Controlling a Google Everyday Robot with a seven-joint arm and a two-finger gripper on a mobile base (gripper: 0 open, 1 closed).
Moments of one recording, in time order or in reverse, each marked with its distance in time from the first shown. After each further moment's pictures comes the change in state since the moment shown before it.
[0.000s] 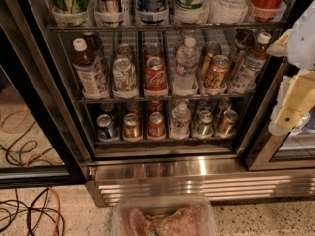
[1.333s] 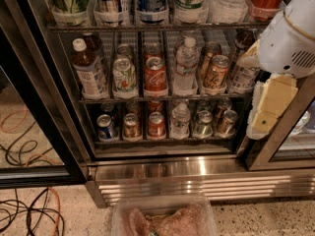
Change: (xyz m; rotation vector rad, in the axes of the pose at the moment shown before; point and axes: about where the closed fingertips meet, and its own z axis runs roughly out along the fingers) arm -0.037 0.015 0.026 -0.147 -0.075 -0.074
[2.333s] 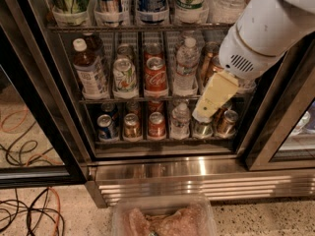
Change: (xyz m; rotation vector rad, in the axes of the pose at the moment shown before) arm -0.042 -0.037 0.021 0.276 -0.003 0.351
